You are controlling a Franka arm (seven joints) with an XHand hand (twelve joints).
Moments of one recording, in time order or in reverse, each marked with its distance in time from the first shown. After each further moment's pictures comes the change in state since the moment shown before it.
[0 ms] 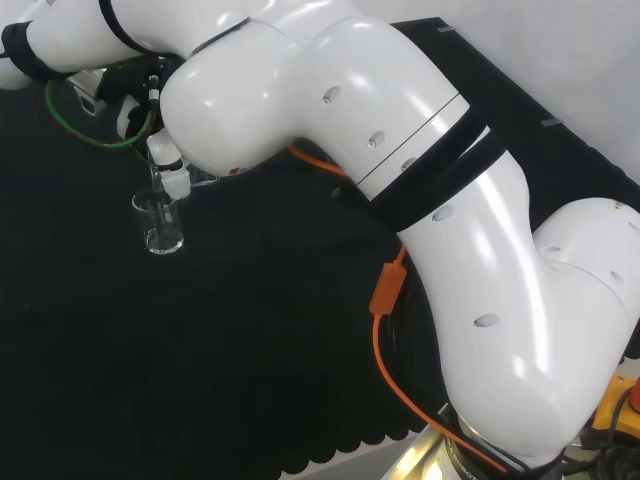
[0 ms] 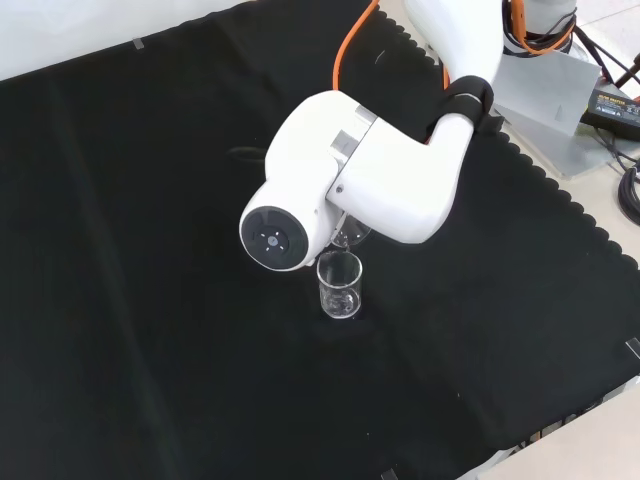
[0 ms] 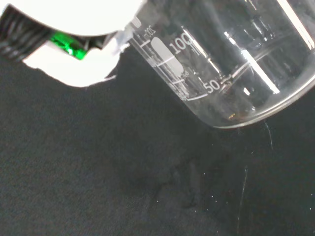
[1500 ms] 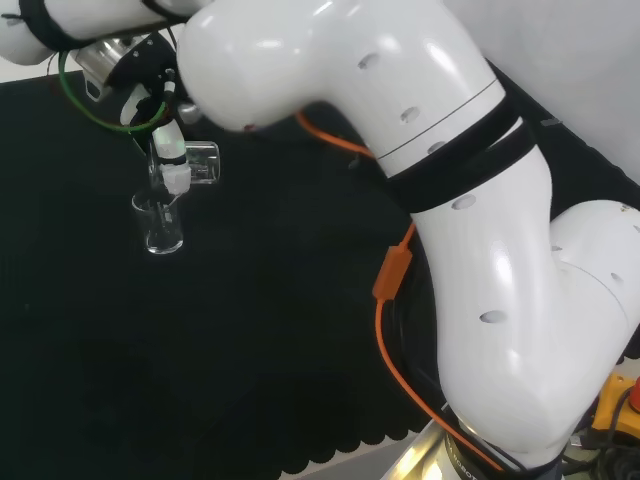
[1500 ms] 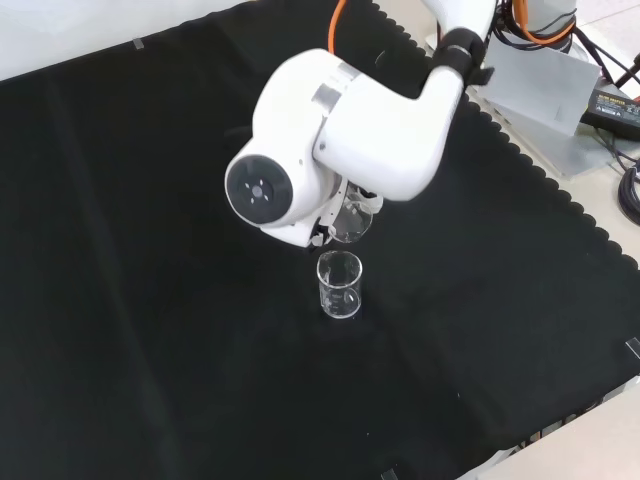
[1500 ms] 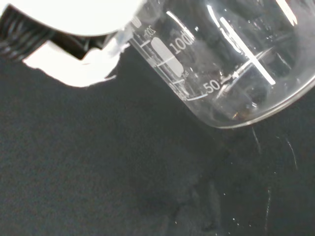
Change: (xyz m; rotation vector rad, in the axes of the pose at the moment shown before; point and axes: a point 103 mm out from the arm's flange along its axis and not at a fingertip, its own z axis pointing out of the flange) arm -0.010 -0.007 0.006 -0.113 0.084 -0.073
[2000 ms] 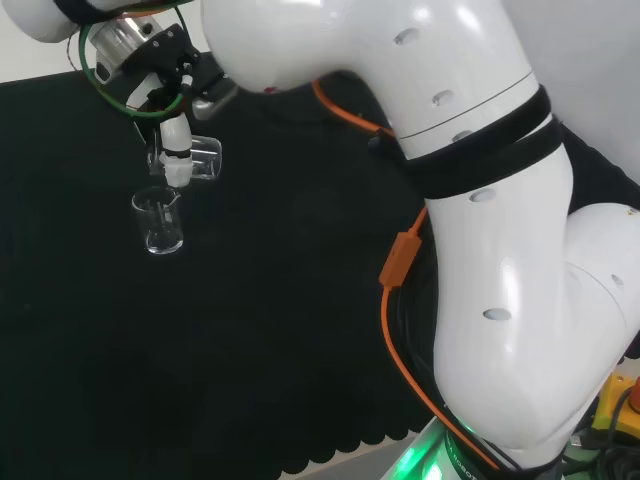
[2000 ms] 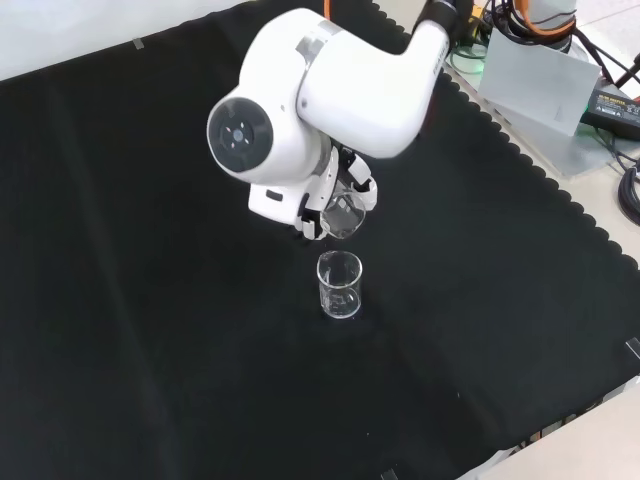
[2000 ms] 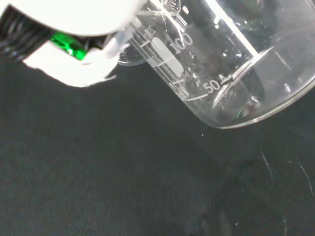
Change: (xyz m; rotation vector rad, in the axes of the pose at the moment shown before) arm -0.014 -0.003 0.004 -0.131 0.078 -0.034
